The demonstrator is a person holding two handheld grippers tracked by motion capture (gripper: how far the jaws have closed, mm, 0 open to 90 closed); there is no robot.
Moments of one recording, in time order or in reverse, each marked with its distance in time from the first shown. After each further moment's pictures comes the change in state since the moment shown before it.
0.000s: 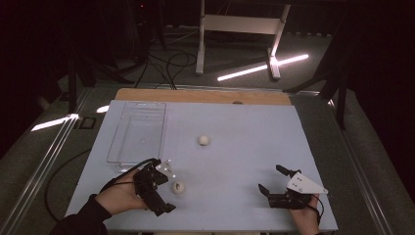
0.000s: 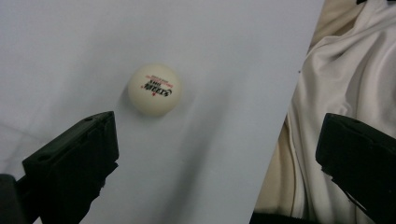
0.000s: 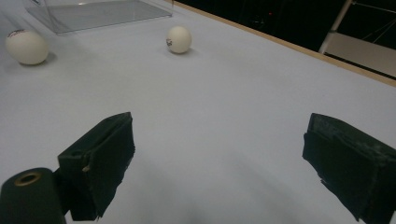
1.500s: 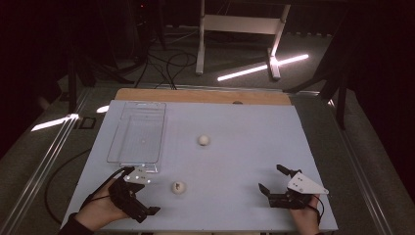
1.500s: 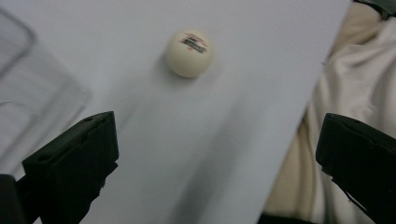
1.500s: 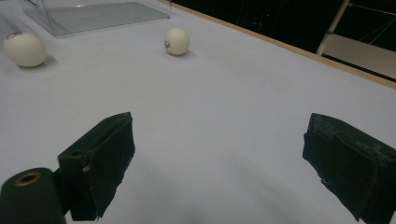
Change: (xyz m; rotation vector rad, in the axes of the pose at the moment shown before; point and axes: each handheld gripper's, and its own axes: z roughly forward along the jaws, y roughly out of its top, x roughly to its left) left arm -0.002 -0.059 -0.012 -0.145 0.084 -0.094; right arm 0.000 0.001 -0.001 -0.006 -0.006 0.004
